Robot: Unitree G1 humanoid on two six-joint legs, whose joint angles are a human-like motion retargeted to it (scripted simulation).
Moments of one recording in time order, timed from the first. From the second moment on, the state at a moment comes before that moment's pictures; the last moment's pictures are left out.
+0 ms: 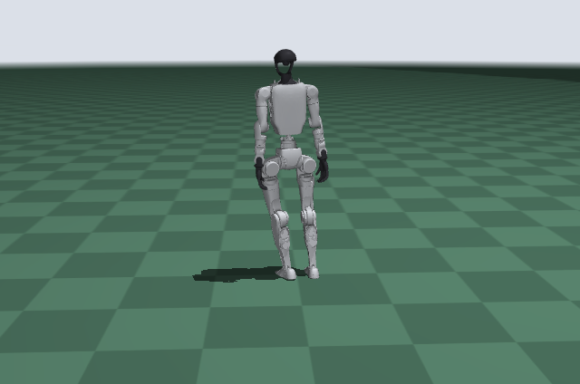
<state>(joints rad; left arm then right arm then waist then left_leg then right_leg) 0.14 0.08 0.28 1.46 0.64 0.00 -0.08 -0.05 -0.16 -0.30 1.68 -0.47 0.06 0.07 -0.09 -0.02 -0.05 0.00 -0.13 0.11 0.02 0.05 0.16 0.02 -0.07 -0.26 0.07 -0.06 0.07</state>
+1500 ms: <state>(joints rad) 0.09 0.01 0.22 1.42 0.60 -0.07 0.06 -0.09 -0.19 -0.31 1.65 -0.48 0.06 0.01 -0.02 -0.01 -0.01 -0.19 -0.11 0.11 0.36 -0.05 0.21 -0.05 -0.16 -0.46 0.04 -0.11 -0.03</state>
